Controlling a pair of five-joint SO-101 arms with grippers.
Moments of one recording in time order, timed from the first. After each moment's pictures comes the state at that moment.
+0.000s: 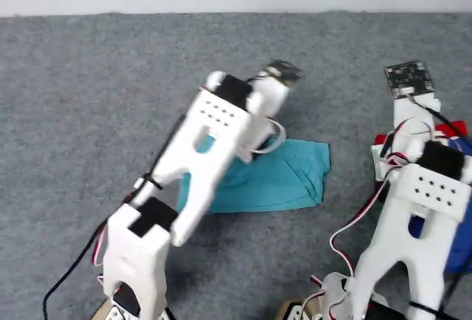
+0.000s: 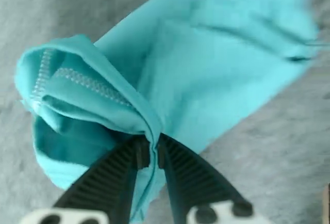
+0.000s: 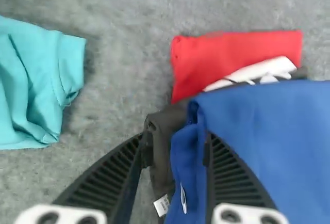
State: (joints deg) left arm 30.5 26.3 -27.8 99.5 -1.1; right arm 20.9 -28.5 25.1 73.1 29.9
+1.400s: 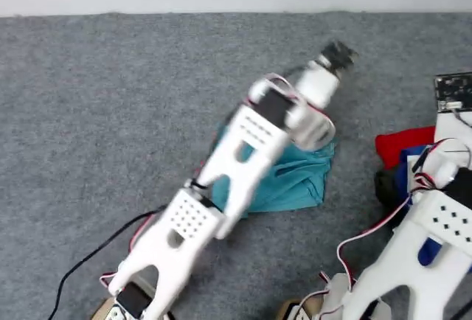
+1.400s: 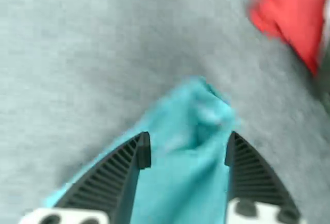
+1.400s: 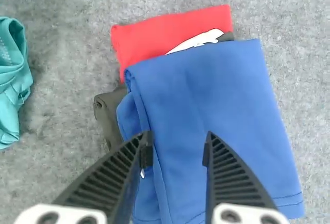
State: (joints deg) left arm 33.8 60.6 -88.7 99.8 5.4; right arm 31.8 -36.1 23.9 75.3 31.5
